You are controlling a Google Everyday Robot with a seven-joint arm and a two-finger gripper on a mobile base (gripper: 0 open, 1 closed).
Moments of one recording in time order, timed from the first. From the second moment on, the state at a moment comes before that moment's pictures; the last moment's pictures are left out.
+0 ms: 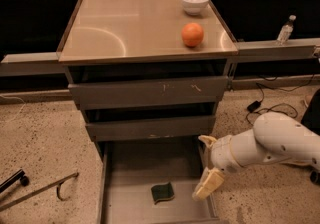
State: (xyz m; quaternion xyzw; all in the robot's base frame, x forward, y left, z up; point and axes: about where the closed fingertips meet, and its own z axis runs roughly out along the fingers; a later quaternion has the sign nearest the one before) arm 0.433 -0.117 0.617 -0.57 0.74 0.23 0.26
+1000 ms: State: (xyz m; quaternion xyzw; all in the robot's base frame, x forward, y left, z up) arm 0.446 -0.064 0.402 -0.53 0.79 0.20 0.23
